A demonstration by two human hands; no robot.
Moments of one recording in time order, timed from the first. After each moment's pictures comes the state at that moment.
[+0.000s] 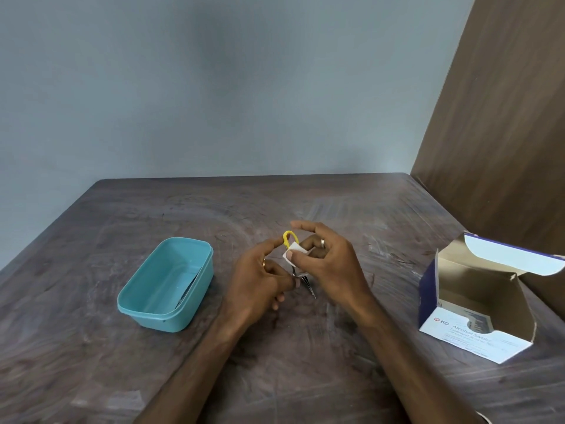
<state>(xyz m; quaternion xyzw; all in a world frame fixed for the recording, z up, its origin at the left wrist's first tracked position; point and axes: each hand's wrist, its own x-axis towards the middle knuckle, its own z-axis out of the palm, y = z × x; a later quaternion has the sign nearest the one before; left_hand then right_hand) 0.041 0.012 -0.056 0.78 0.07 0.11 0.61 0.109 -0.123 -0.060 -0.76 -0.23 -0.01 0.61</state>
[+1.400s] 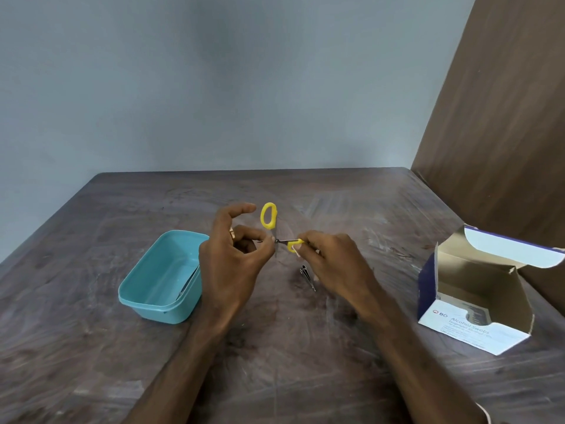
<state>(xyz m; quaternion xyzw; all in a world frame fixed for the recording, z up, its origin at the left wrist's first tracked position) 0.032 0.022 -0.045 0.76 0.09 0.40 0.50 0.125 -0.130 -0.068 -0.90 -0.28 -0.08 0.33</state>
